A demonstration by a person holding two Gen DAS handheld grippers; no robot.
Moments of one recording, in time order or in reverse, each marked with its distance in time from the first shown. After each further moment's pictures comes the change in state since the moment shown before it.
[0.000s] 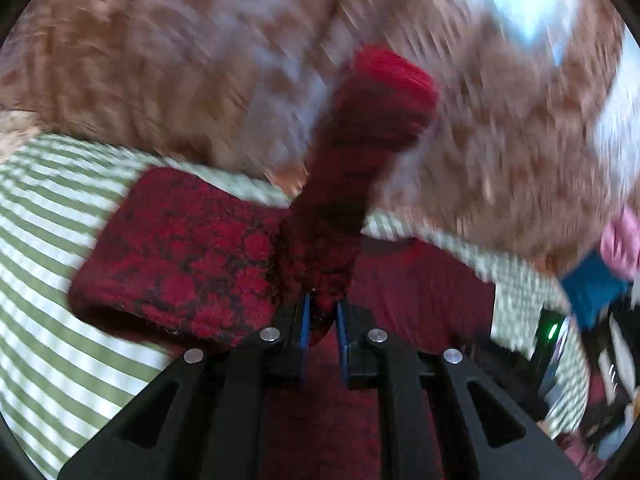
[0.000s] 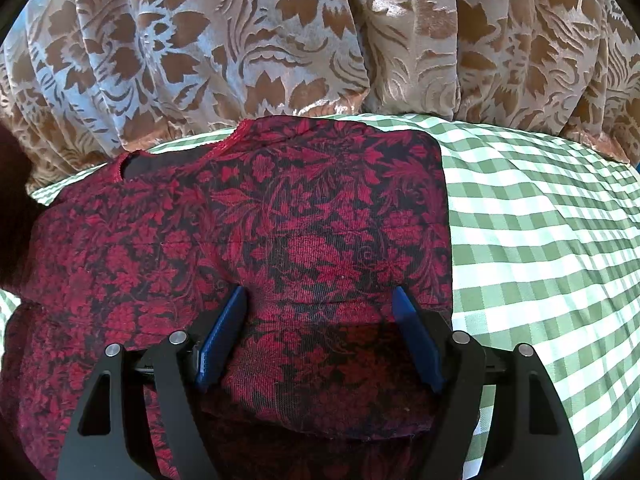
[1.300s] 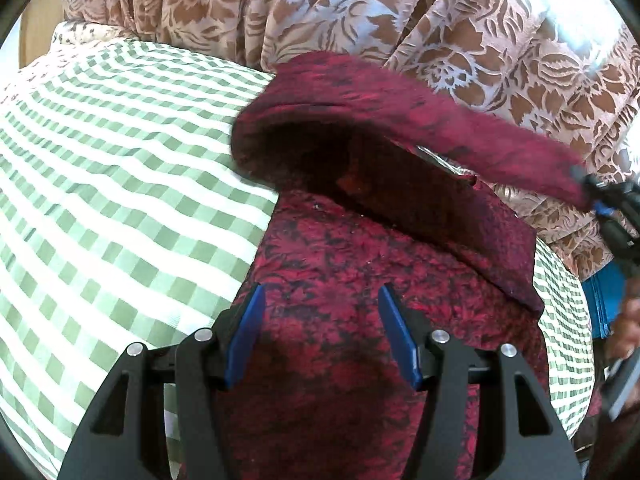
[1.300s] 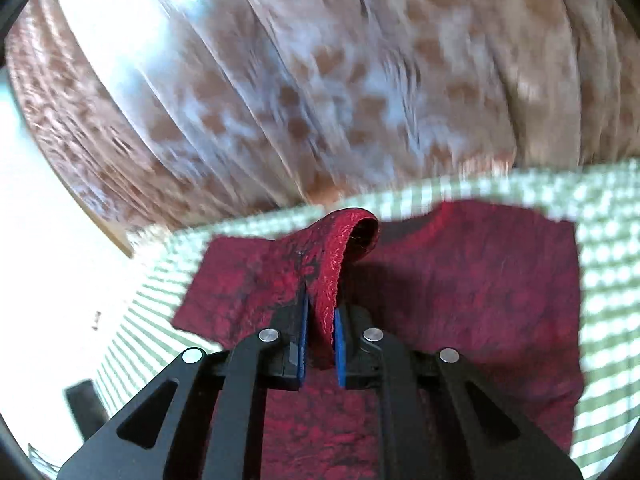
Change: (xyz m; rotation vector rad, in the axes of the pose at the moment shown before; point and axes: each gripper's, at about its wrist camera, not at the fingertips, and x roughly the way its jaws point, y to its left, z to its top) left arm -0.056 0.066 -0.105 -0.193 0.070 0.112; right arm -0.117 0.078 0.050 0.062 -0.122 0.467
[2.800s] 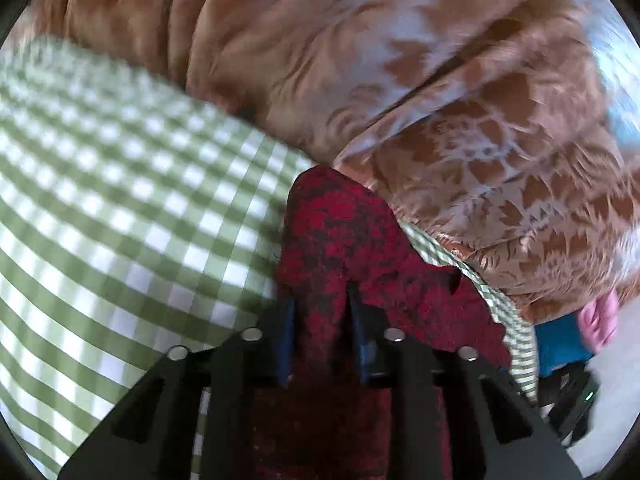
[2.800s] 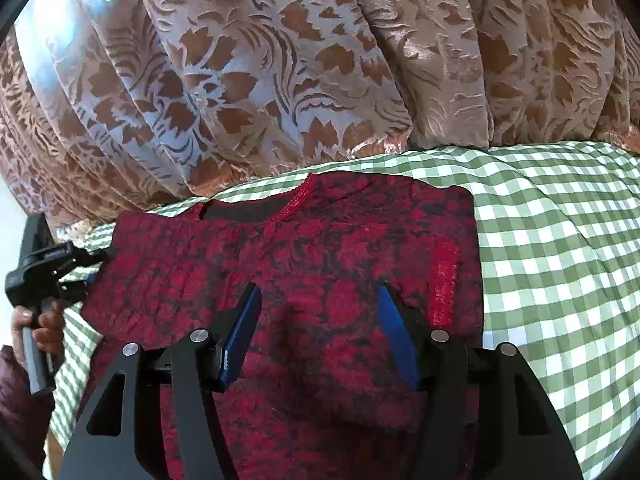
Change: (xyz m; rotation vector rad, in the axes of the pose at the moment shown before) left arm 0.095 -0.014 0.143 -0.004 0.076 -0.220; right arm 0.040 -0.094 -0.036 0.003 0.071 -0.259
